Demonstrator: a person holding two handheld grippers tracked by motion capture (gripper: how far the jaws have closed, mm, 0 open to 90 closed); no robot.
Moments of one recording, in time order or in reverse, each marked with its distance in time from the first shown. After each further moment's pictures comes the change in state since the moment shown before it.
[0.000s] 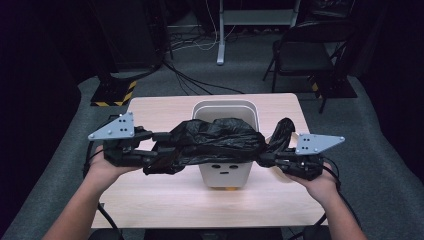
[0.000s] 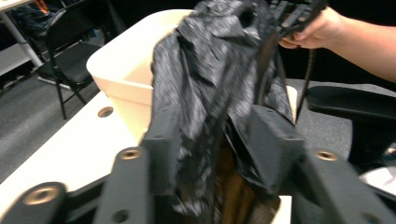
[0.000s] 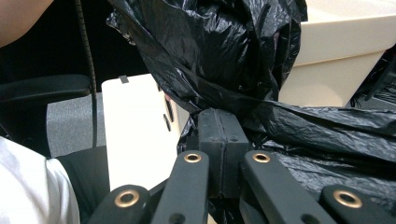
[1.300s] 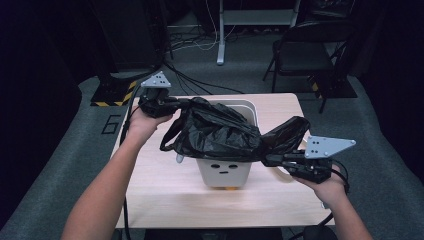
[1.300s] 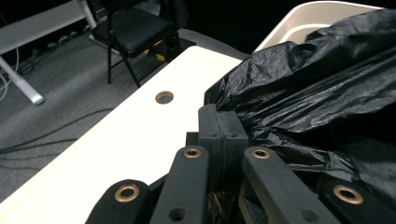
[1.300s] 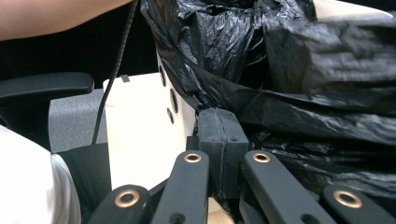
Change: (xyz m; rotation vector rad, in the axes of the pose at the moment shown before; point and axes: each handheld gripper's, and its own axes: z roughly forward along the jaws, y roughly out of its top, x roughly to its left) left arm 0.100 0.020 0.082 0.104 0.187 -0.165; right arm 0.003 -0.003 -0.018 -0.014 -0.006 -0.027
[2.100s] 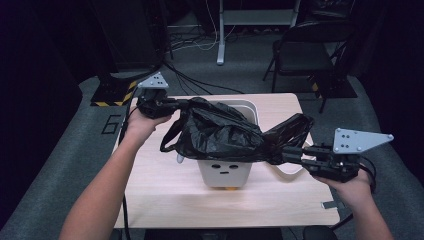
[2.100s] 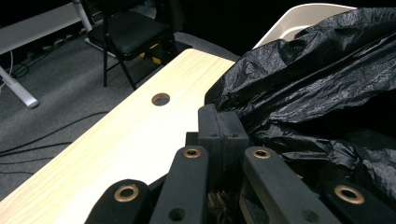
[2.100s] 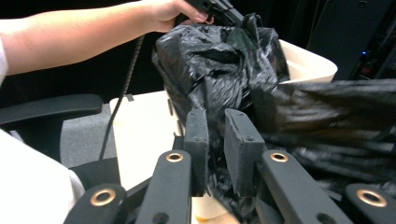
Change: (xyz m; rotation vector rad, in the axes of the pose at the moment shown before) left arm -0.001 -0.003 -0.006 -0.020 -0.024 0.005; right arm 0.004 0.031 -0.045 -0.053 -0.013 0.010
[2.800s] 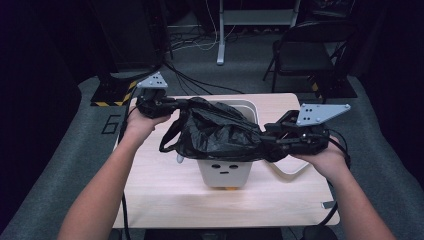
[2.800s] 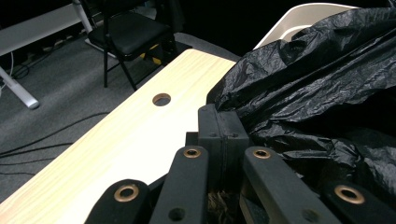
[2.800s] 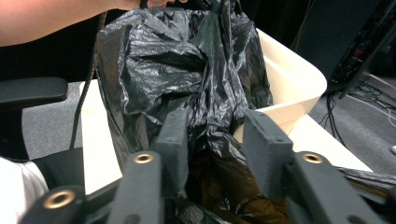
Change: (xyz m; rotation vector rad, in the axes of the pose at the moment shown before) left arm 0.002 -0.001 -0.001 -0.003 0.000 0.005; right arm -0.034 0.029 0.056 0.132 -0.033 -0.033
